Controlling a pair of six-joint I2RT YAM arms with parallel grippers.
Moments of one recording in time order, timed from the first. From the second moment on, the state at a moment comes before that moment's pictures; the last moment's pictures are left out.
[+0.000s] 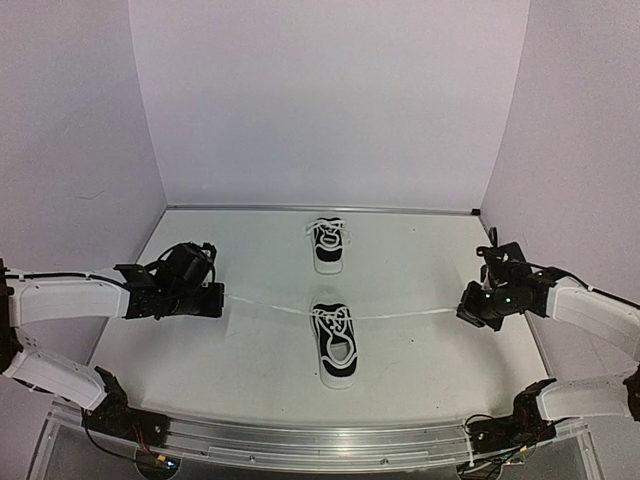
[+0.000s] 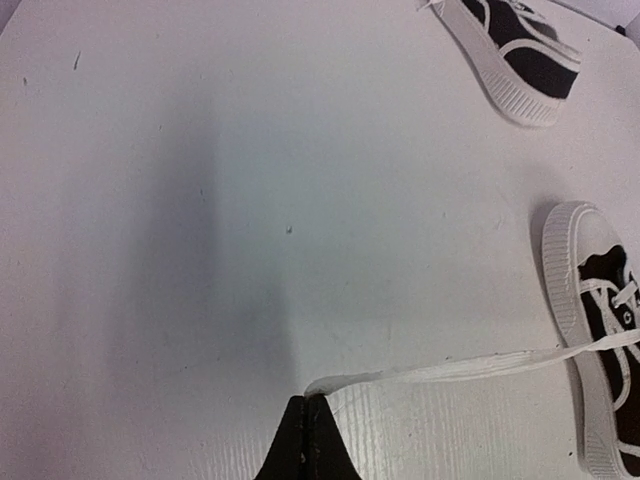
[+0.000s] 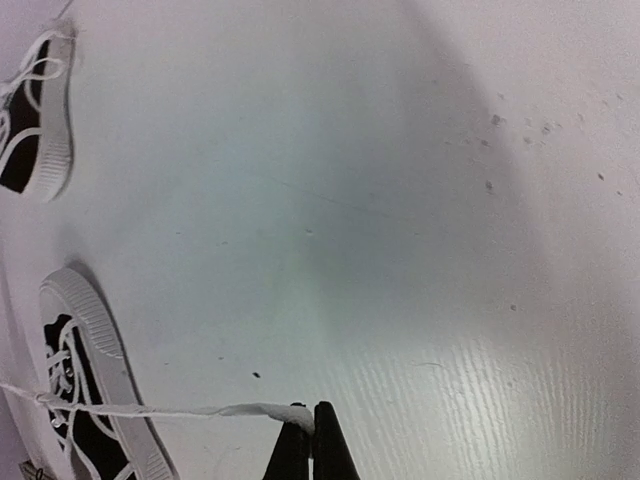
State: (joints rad) left arm -0.75 1.26 0.70 -0.30 -0.30 -0.54; right arm 0.34 1.11 0.66 -0.54 -0.04 0.77
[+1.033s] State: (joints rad) left arm -0.77 1.37 0.56 -0.13 -0.01 -0.55; right arm 0.33 1.42 0.56 -0.30 -0.24 0.75
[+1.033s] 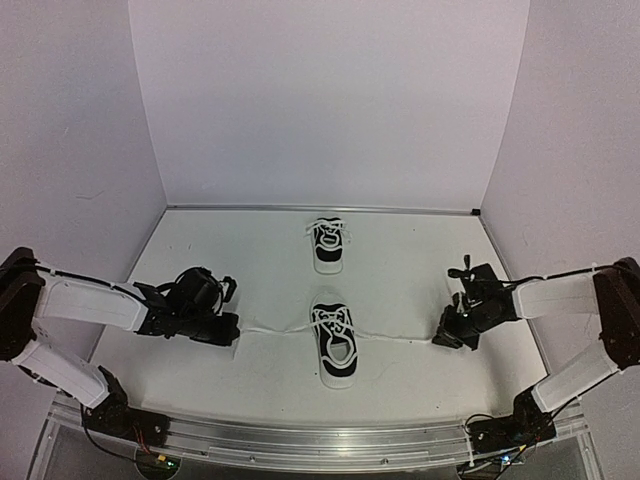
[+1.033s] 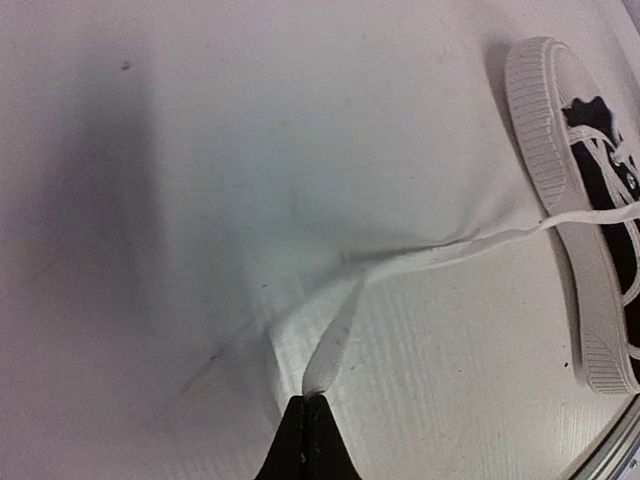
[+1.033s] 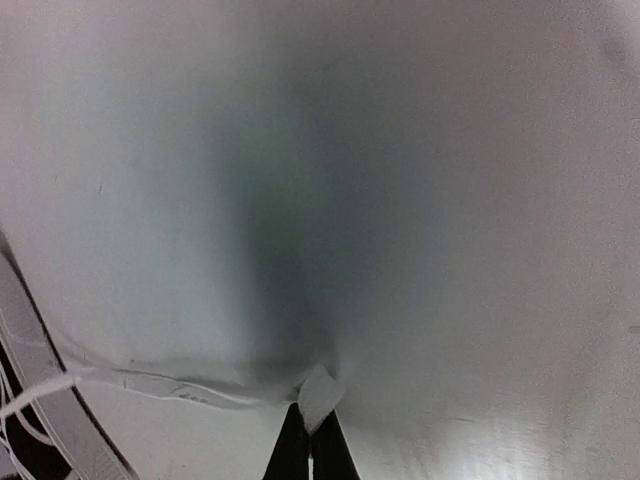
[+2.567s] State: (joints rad) left arm -0.69 1.40 0.68 -0.23 -0.20 -0.69; right arm 0.36 1.11 0.57 -0.47 -0.01 0.80
